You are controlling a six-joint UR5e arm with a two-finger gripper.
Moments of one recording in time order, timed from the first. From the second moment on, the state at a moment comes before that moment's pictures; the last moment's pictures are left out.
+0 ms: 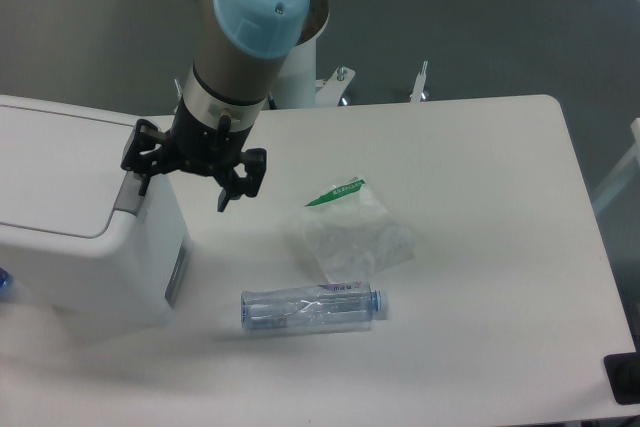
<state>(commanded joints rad) 2.28 -1.78 -1.41 -1.48 1.14 0.27</state>
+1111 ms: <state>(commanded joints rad) 2.31 -1.77 -1.37 -1.48 1.15 0.28</state>
